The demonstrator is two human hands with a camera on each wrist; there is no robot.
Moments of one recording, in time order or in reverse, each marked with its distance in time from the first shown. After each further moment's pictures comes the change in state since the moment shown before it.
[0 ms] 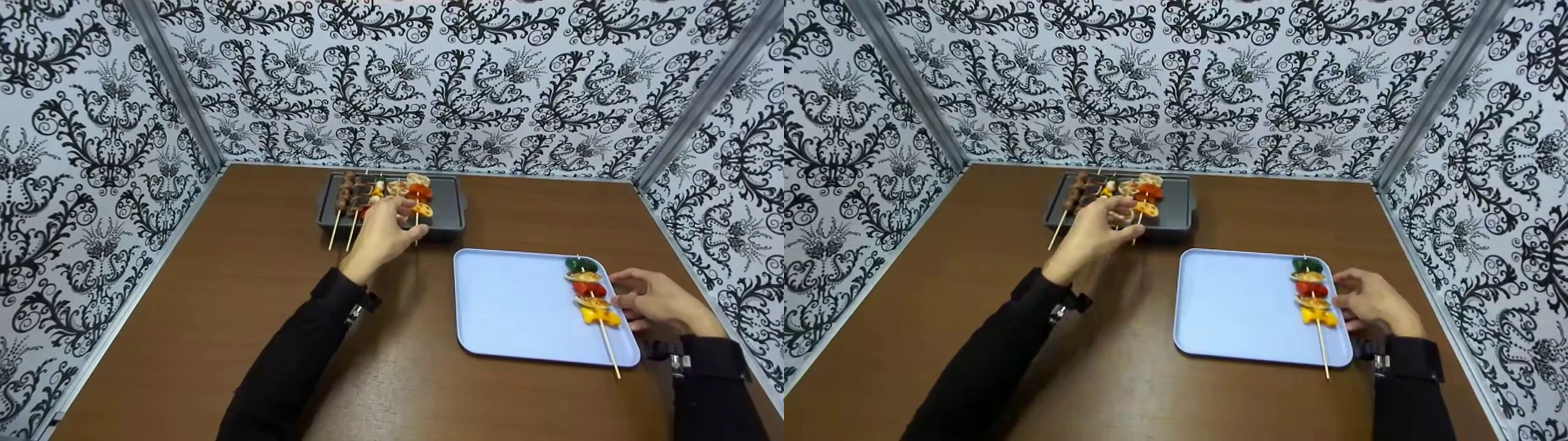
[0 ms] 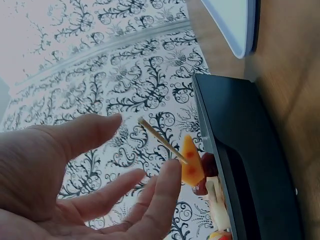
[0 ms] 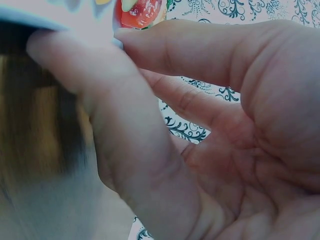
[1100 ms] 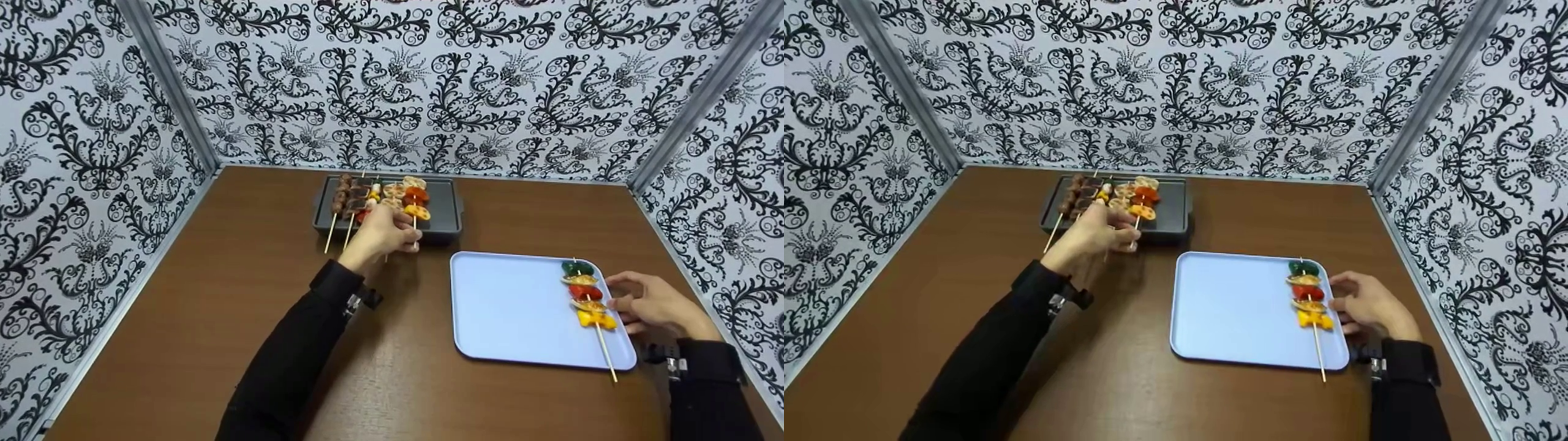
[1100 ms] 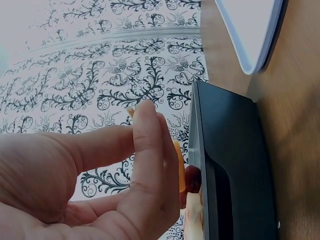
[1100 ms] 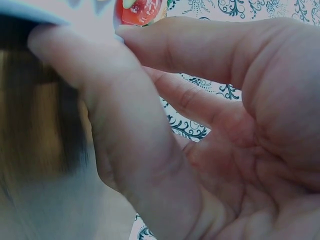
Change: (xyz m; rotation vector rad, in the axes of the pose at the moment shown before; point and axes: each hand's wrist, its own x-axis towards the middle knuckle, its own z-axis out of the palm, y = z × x) left_hand 0.022 -0.010 0.009 -0.504 -0.238 -0.336; right_hand 0.000 0.000 0.001 0.008 0.001 0.015
